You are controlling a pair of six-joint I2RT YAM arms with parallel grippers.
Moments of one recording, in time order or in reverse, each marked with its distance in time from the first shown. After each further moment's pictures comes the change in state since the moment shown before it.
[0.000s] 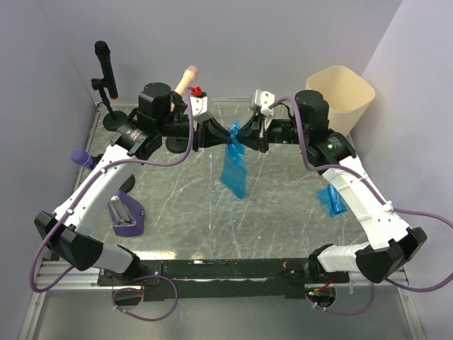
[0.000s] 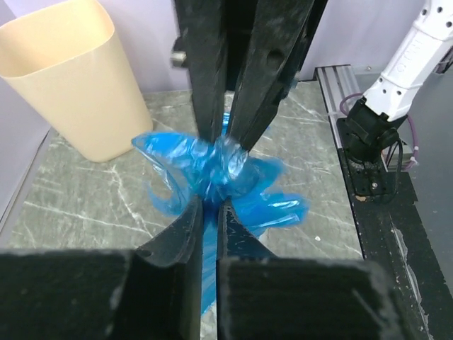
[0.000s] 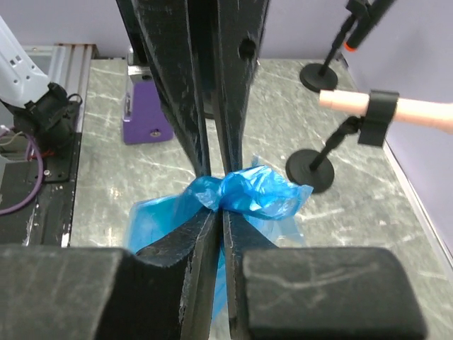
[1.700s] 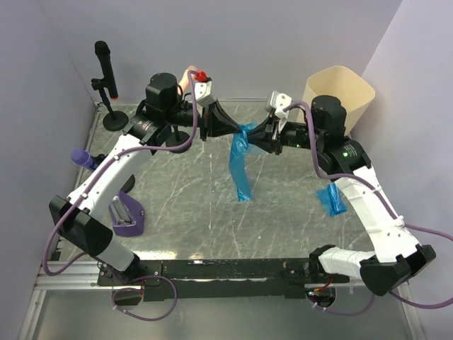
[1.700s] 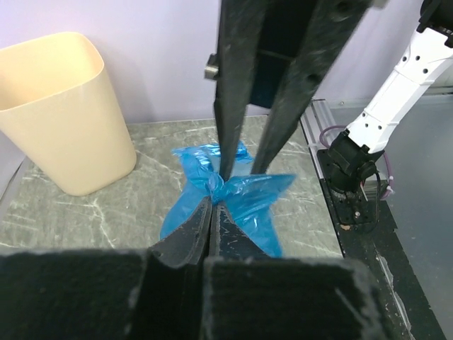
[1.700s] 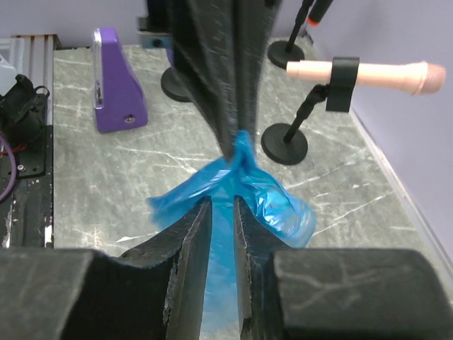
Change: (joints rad) left arm -0.002 0.121 0.072 0.192 0.099 -0.188; right arm -0.079 -0.093 -0.050 -0.060 0.053 -0.018
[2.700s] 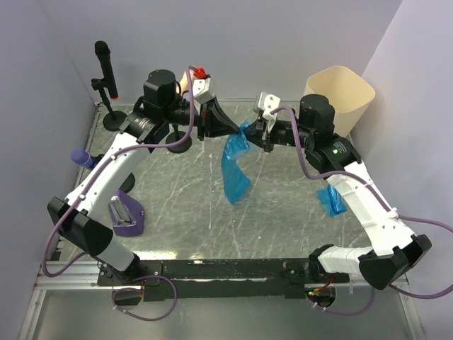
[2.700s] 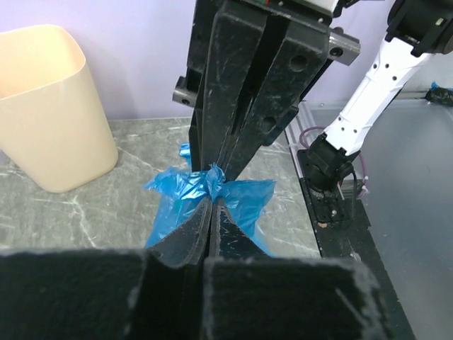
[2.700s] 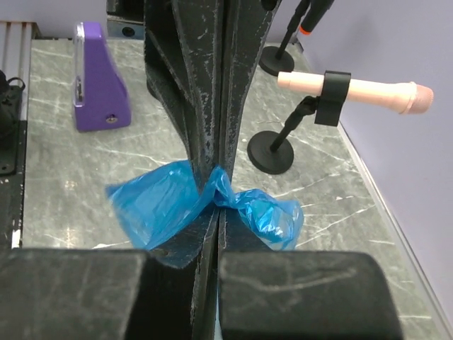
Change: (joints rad) left arm 0.009 0.003 0.053 -0.079 0.032 -0.036; right arm 0.069 0.040 0.008 0.053 0.071 -0.060
